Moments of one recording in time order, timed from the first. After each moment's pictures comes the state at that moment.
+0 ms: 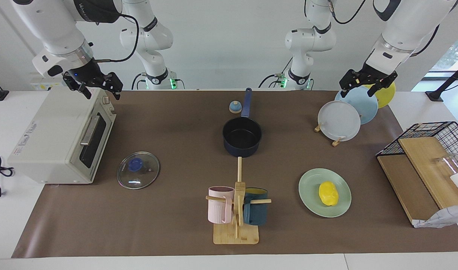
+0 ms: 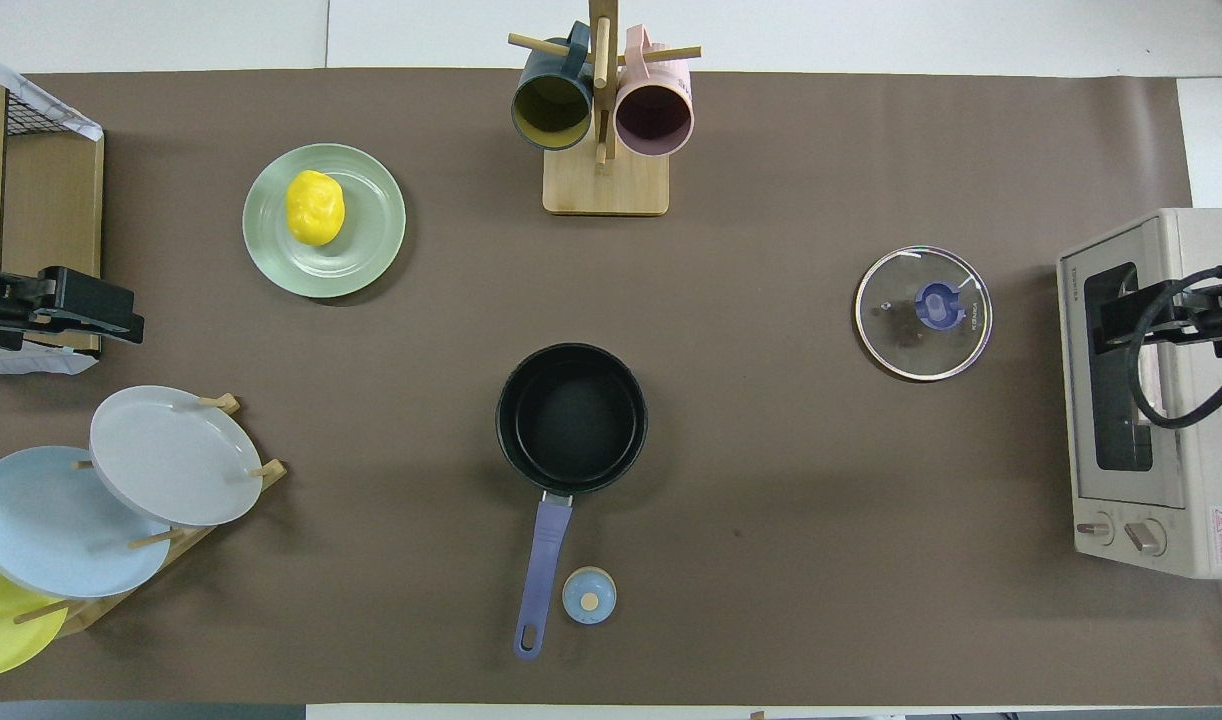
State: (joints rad) left arm -0.09 -0.02 -0.02 -1.53 -0.03 1.45 -0.08; right arm 0.03 -0.02 -0.06 -1.60 -0.01 1.46 0.02
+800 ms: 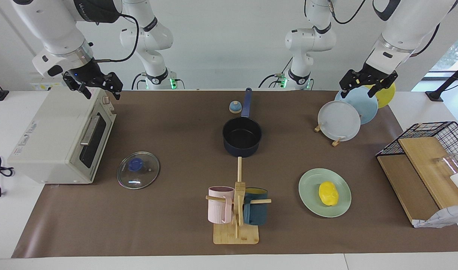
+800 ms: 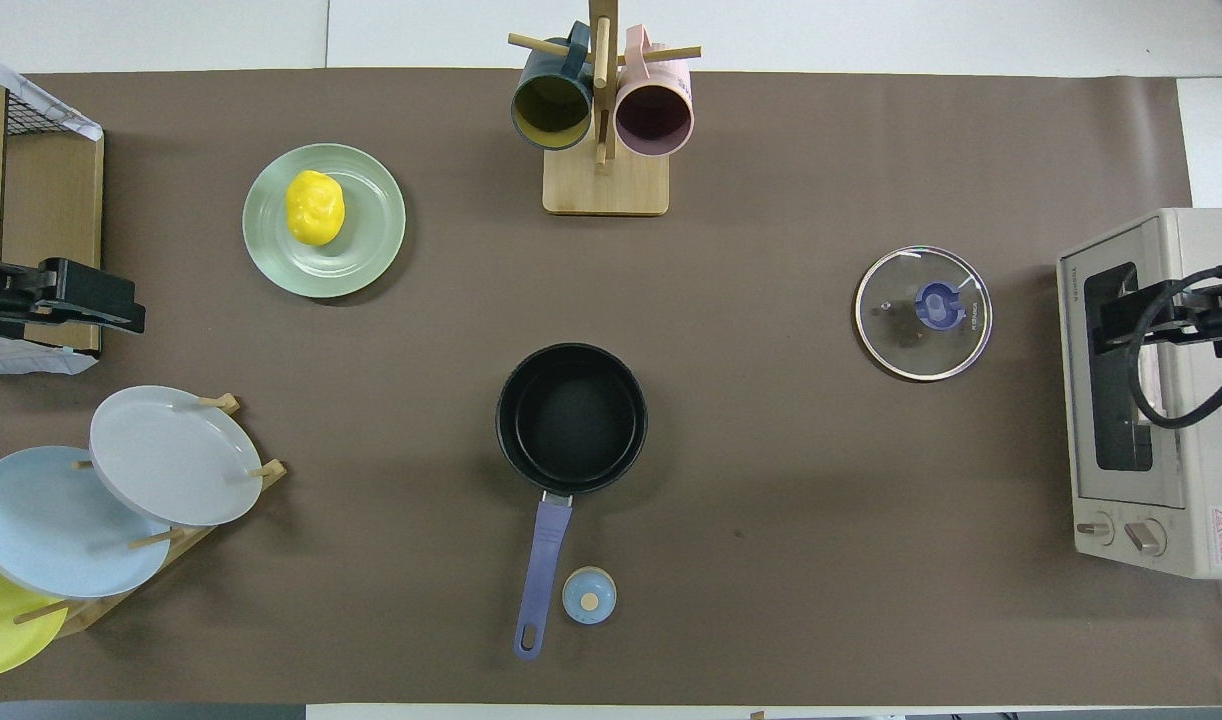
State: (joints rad) left arm -0.09 -0.01 -0.02 -1.53 -0.03 1.48 -0.07; right arm 0.03 -0.02 -0.06 -1.60 -0.01 1.46 0.02
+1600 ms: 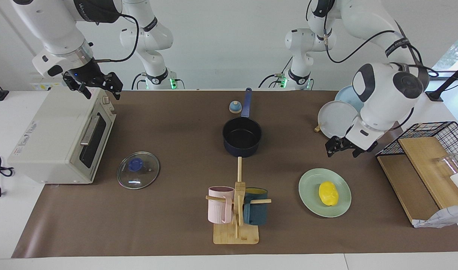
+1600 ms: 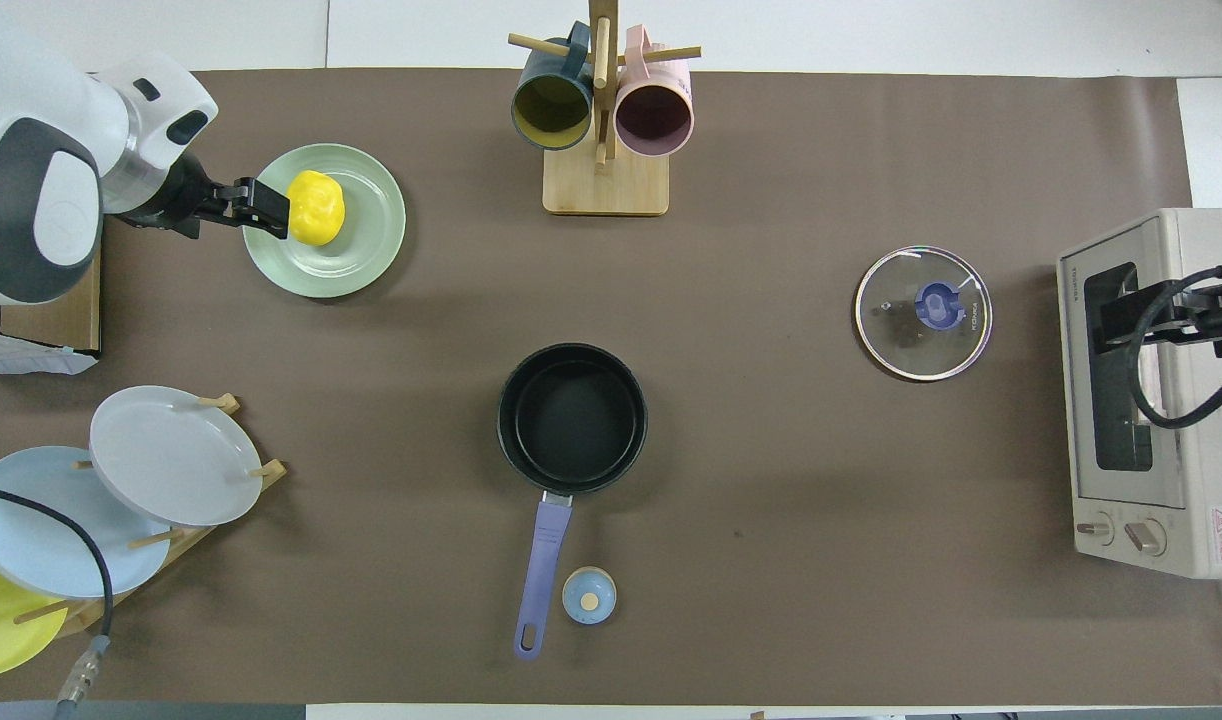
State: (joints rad) left arm -0.10 0.38 -0.03 -1.49 -0.03 1.88 -0.01; right arm 0.03 -0.02 -0.06 -1.60 -0.01 1.46 0.02
